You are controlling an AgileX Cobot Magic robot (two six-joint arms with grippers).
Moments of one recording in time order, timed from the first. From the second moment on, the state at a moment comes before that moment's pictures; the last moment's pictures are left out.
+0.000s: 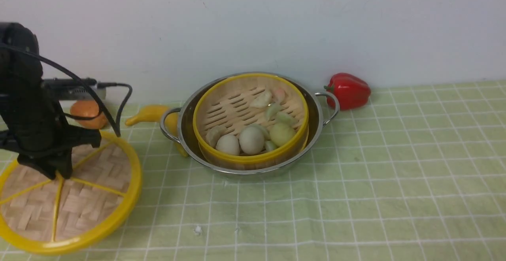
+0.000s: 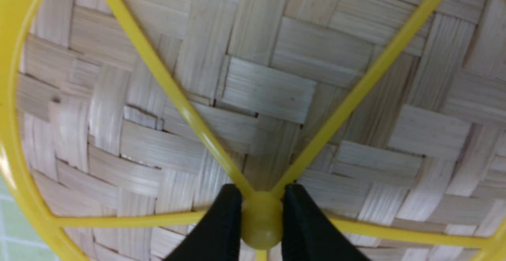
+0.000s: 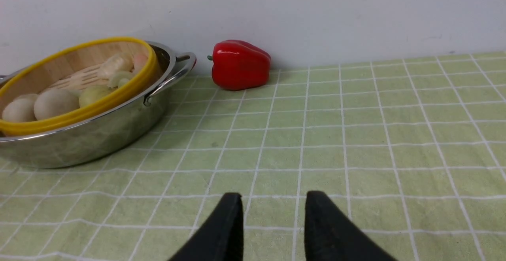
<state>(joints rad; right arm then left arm) 0.15 0.01 -0.01 0.02 0.38 0.23 0.09 1.78 -1.41 0.14 1.21 -0.08</state>
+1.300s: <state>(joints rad) 0.15 0.01 -0.01 0.02 0.38 0.23 -0.36 2.07 -1.90 -0.06 0.99 0.56</state>
